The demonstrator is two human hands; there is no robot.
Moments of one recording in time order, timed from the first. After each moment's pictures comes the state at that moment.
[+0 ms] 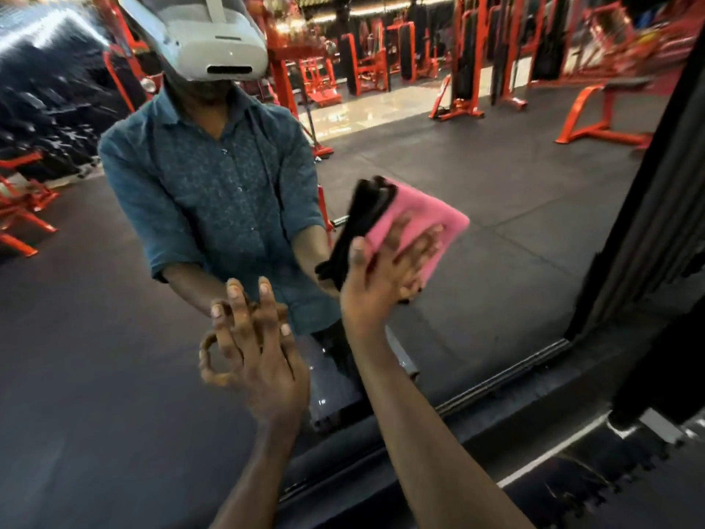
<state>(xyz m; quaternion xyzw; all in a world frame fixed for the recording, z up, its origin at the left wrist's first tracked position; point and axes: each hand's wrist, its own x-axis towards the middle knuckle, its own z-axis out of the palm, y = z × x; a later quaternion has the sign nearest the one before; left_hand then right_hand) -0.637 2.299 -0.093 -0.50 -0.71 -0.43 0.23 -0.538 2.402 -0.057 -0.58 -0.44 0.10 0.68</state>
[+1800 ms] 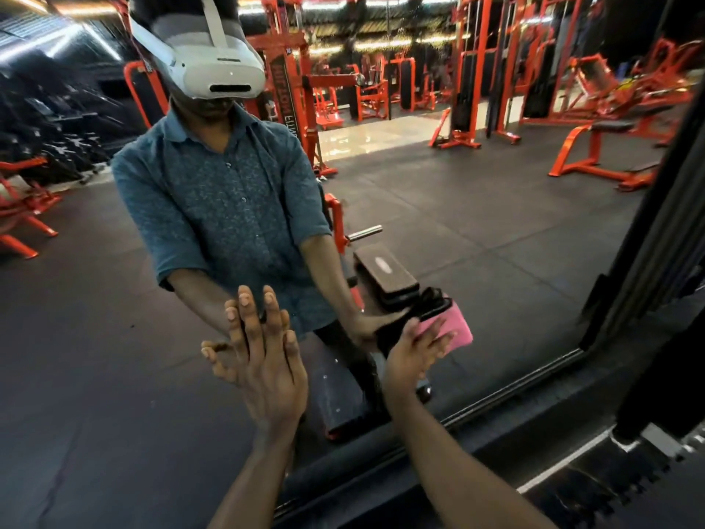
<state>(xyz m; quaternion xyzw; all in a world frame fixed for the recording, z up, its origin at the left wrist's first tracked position) -0.776 2.252 -0.089 -0.56 -0.67 -0.42 0.23 -0.608 2.347 -0.164 -0.67 -0.39 0.27 0.57</state>
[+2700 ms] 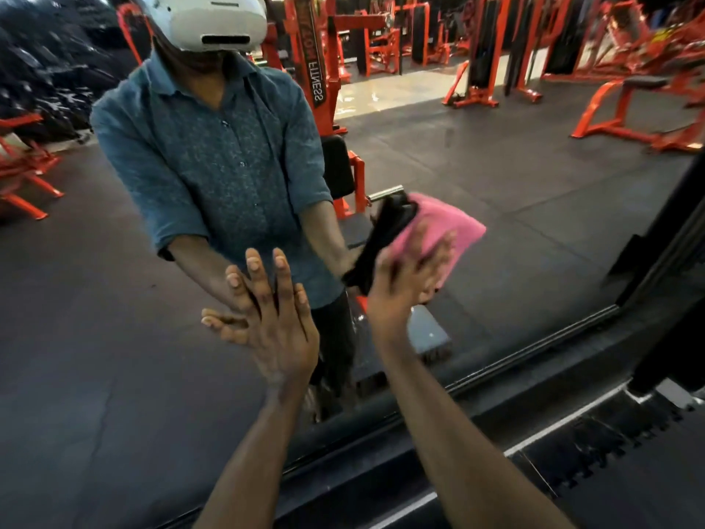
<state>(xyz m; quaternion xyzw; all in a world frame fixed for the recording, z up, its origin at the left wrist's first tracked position) -0.879 2.218 -0.097 -0.53 -0.70 -0.39 0.28 -0.755 2.295 -0.096 -0.58 -0.49 0.05 0.65</state>
